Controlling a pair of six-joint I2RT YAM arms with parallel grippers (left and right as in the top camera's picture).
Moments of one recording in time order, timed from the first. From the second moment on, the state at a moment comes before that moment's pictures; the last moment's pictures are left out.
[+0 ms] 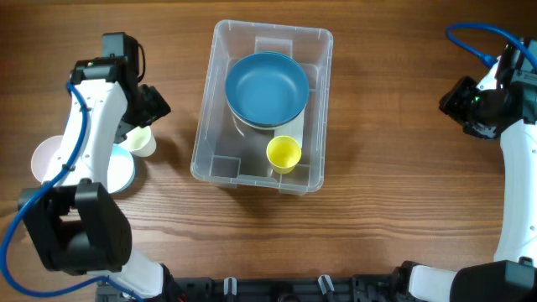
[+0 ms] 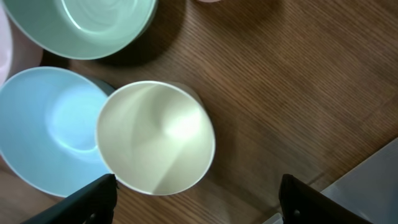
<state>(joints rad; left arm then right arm) 0.05 1.78 1.46 -1.11 -0.15 -0.57 -0.28 1.47 1.41 -1.05 -0.08 0.35</state>
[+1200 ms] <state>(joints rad) -0.76 1.74 1.71 -1.19 -0.01 -0.52 -0.28 1.47 1.41 -1.05 -0.08 0.35</state>
